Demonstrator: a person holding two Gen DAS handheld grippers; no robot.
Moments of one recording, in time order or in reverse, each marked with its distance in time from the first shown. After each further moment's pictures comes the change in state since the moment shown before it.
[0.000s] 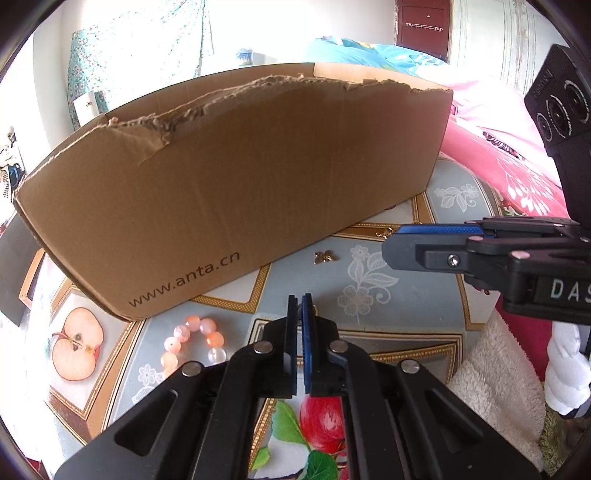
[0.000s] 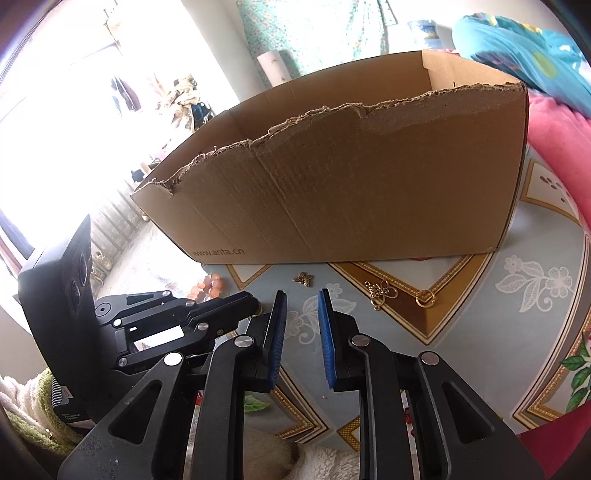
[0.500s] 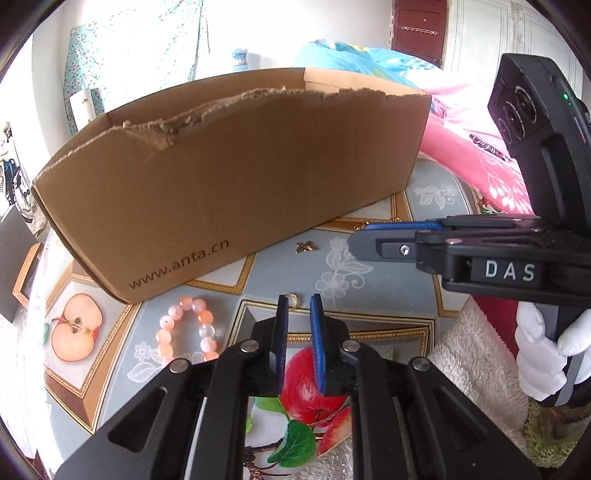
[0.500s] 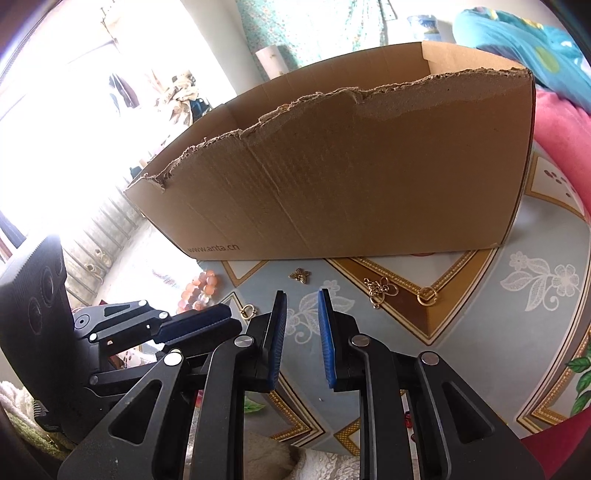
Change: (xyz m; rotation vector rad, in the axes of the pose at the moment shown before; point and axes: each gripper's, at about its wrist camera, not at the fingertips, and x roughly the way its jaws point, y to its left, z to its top) left arm -0.015 -0.007 -0.008 -0.020 0.006 -0.030; right arm 0.006 -0.007 0.004 0.004 0.019 -0.001
